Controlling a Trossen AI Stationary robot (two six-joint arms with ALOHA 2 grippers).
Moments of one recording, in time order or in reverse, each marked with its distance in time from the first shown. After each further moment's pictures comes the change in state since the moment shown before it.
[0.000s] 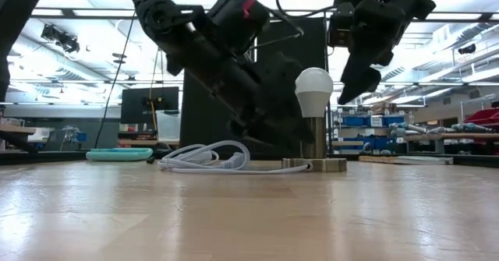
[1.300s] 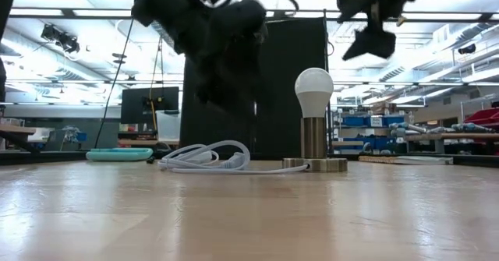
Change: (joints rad) left arm -0.101 -0.212 0.002 -0.370 0.056 -0.127; right arm 0.140 -0.127 0.101 -0.061 0.080 0.353
